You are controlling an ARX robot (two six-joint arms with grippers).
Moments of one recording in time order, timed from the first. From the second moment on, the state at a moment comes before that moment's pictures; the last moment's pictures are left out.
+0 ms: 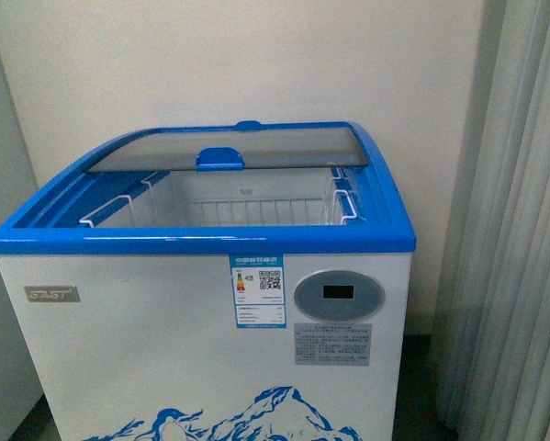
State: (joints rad) left arm -0.01 0.95 0.41 0.55 -0.01 -0.01; right arm -0.06 0.50 0.75 -0.28 0.00 0.16
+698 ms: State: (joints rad) left arm 0.00 0.57 0.08 0.49 0.00 -0.01; right arm 0.22 1.79 1.79 -0.54 0.14 -1.21
